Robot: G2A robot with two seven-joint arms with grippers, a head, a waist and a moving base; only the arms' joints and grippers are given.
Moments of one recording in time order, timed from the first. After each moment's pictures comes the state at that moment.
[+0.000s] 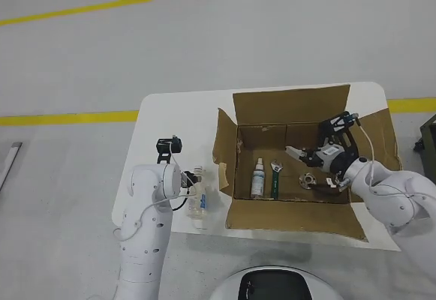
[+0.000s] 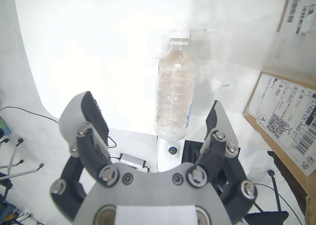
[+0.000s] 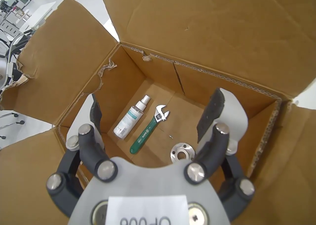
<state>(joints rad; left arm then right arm) 0.88 -1.46 -1.35 -1.59 1.48 0.12 -1.52 -1.15 -0.97 1.25 -1.89 -0.69 0.02 0.54</state>
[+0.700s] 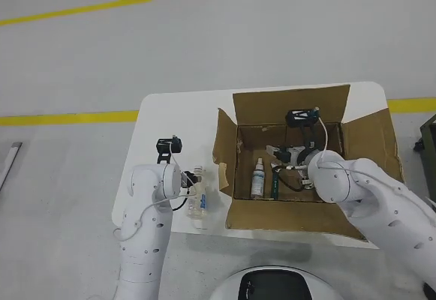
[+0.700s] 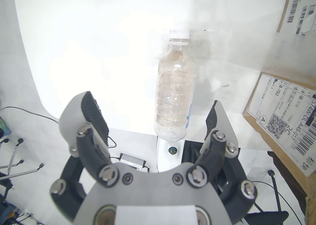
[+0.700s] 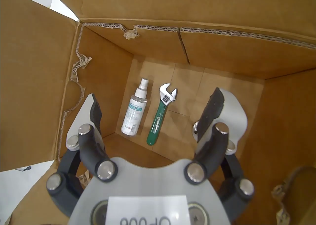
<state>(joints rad) 0.88 -1.46 -1.35 -1.59 1.48 0.12 -1.52 -0.84 -1.07 0.95 -1.80 -0.72 0.61 0.84</state>
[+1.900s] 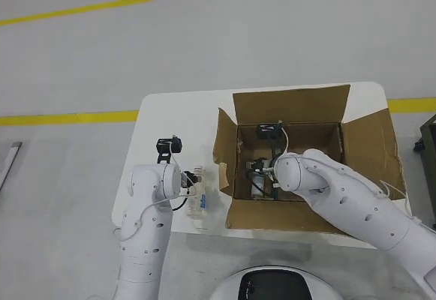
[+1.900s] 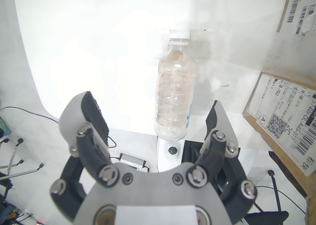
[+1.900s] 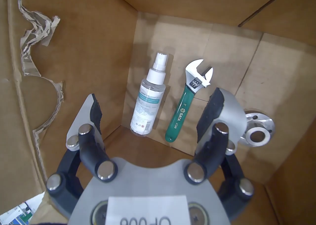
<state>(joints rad) 0.88 -1.46 -1.35 -1.59 1.48 0.12 -1.52 -0.62 -1.21 0.69 -1.49 -0.60 0.71 0.91</state>
